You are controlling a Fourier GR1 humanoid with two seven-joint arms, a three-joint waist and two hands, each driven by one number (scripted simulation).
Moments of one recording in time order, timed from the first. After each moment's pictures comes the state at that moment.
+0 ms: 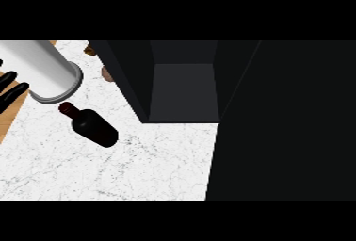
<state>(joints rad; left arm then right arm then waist) -0.11 0.54 0.27 -1.89 1.04 -0.44 0.40 -0.35 -0.20 0.06 -2.49 -0.11 -0.08 0.84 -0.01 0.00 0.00</state>
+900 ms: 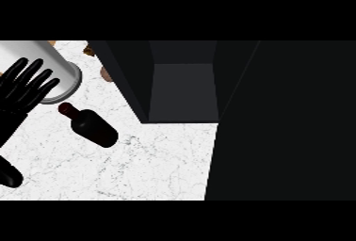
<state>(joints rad) -0.18 0.43 0.22 -1.68 0.75 -0.48 0.27 -0.54 -0.23 0.03 -2.49 -0.09 -0.13 0.99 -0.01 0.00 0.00</state>
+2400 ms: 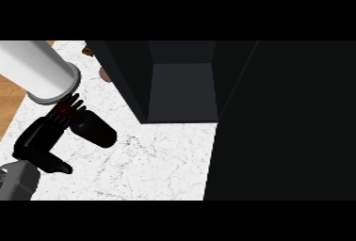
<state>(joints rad) -0.26 0.37 0.21 -0.97 0.23 -0.71 -0.31 -0.64 -0.25 0.00 -2.48 -0.10 -0.15 1.03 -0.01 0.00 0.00</state>
